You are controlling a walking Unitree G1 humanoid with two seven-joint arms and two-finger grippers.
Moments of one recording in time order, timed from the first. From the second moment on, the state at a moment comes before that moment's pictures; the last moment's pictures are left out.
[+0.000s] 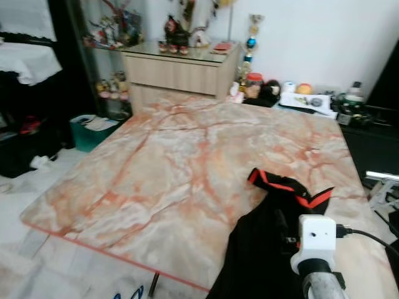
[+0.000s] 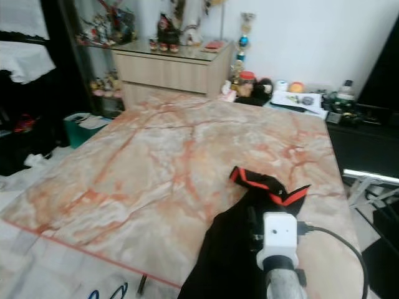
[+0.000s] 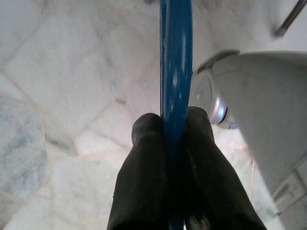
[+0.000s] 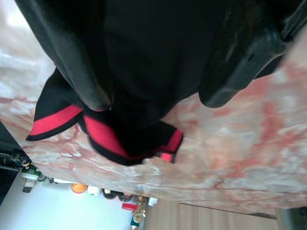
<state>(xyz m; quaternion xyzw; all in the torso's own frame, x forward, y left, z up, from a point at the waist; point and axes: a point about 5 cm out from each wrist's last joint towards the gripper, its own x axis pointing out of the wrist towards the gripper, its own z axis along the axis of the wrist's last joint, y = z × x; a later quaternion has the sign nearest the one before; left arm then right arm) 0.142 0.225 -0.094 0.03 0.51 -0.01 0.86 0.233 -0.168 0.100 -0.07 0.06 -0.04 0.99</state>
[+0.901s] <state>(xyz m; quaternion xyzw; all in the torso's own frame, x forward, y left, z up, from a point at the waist) 0.152 0.227 -0.089 0.04 0.49 -0.01 0.87 0.232 -0.168 0.092 -0.06 0.07 -0.05 0.99</state>
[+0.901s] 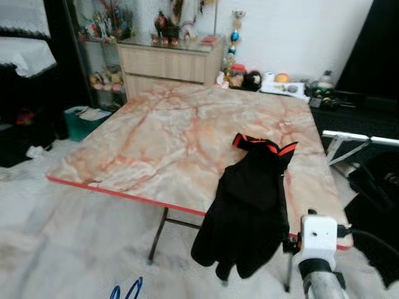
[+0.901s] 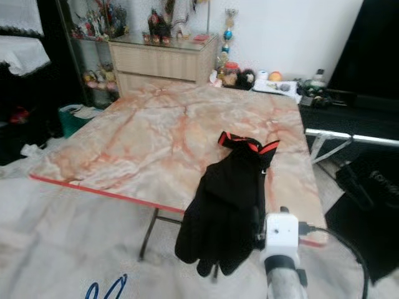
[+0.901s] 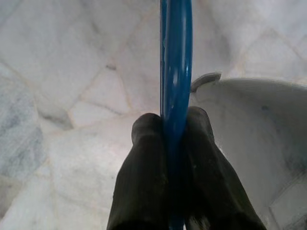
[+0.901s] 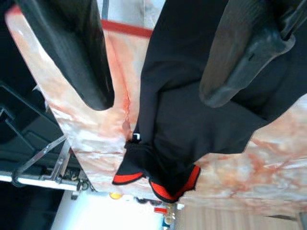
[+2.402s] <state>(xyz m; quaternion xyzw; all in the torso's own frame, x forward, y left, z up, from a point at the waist) 0.152 0.225 -0.090 0.05 0.49 0.00 0.87 0.185 -0.178 -0.082 0.03 0.46 -0.07 0.88</state>
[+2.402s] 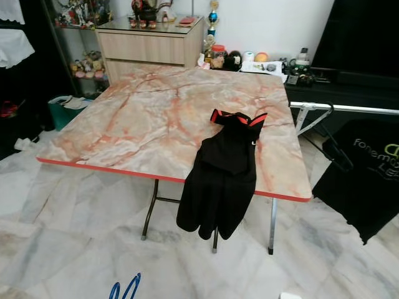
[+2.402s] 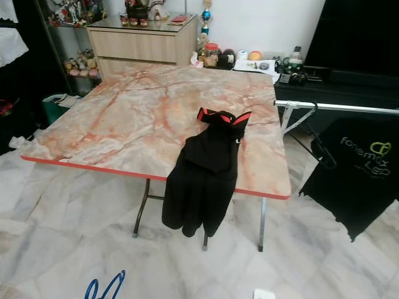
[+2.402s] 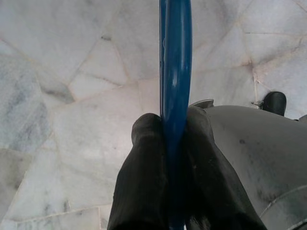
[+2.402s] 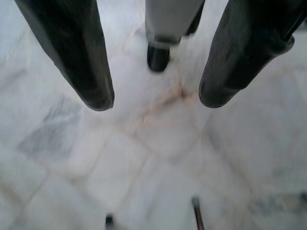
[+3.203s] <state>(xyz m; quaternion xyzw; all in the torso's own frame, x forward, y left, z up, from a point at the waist) 0.148 0.225 -0.091 0.07 0.50 -0.02 0.86 0.163 -0.191 -0.093 0.02 0.48 -0.10 0.87</state>
